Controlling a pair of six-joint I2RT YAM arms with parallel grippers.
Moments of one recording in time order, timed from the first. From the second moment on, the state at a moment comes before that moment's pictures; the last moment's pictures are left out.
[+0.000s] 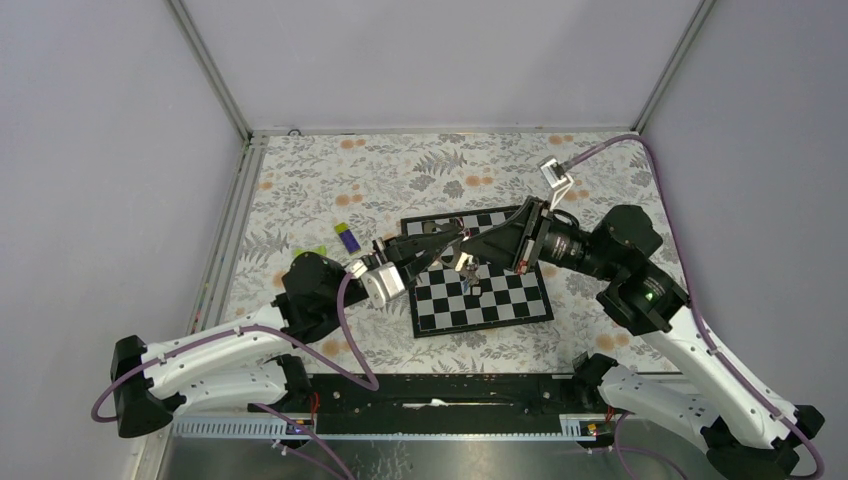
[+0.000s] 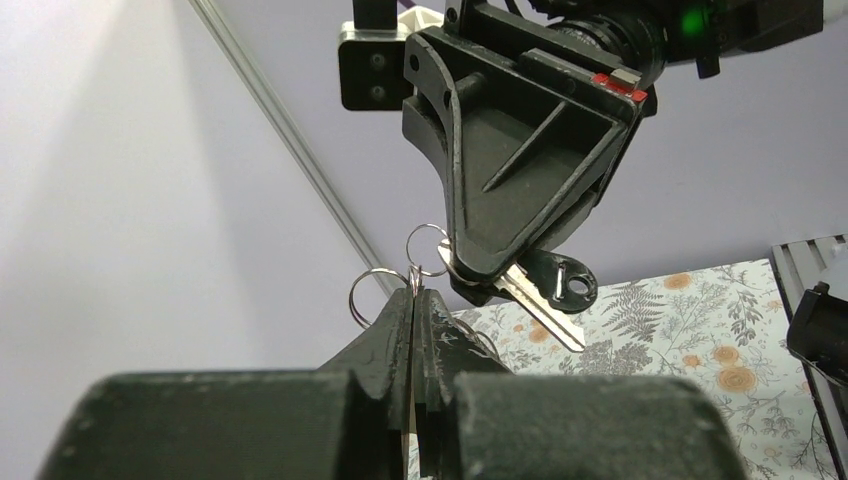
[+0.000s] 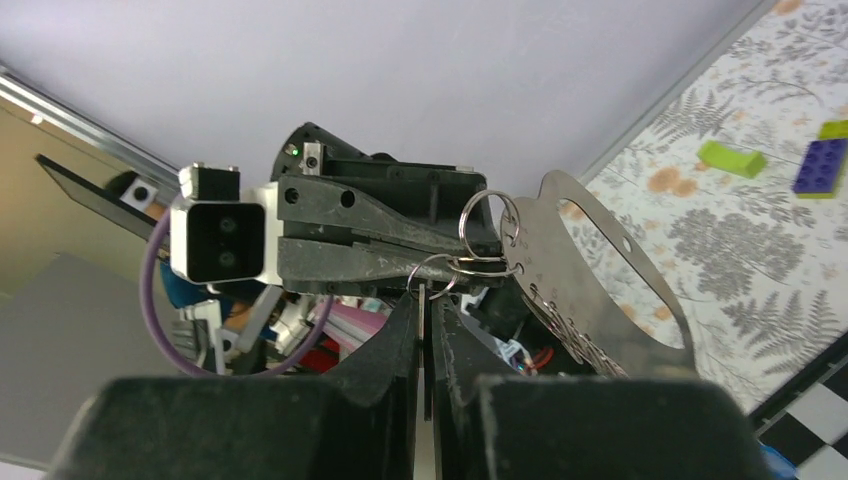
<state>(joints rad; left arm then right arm) -1.09 0.94 0.77 0.62 0.23 0.46 0.73 0.83 1.04 -0.08 -0.52 0.92</state>
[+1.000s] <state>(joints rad) -1.09 0.96 0.79 0.54 0.24 0.39 0.73 0.93 1.53 -0.63 -0.51 0.48</state>
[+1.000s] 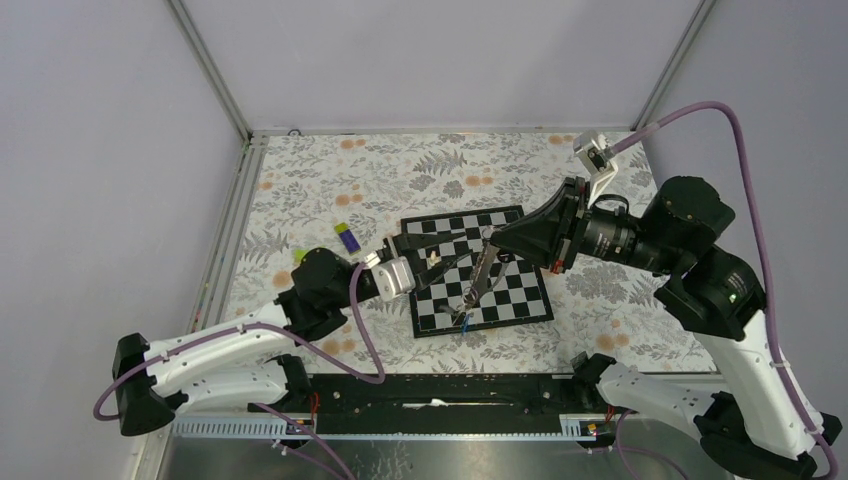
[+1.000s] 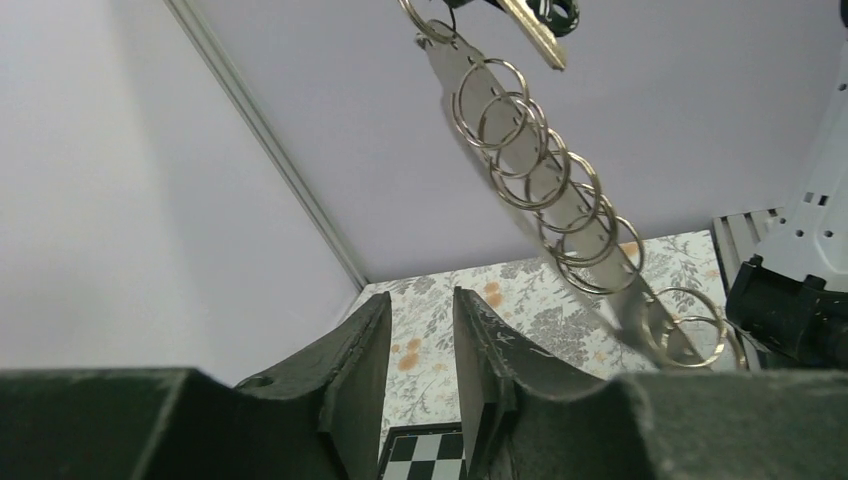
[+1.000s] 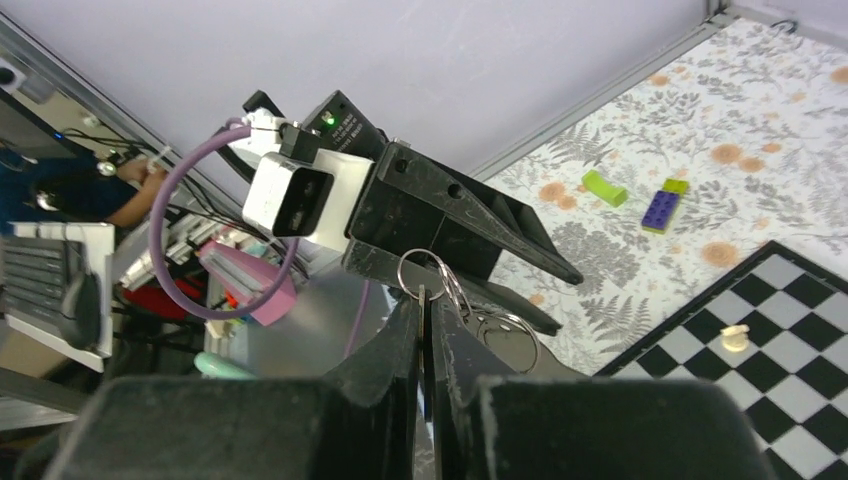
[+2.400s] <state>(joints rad) -1.09 0.92 0.86 0.39 0.59 0.36 0.73 1.08 1.73 -1.15 -0.76 0.04</state>
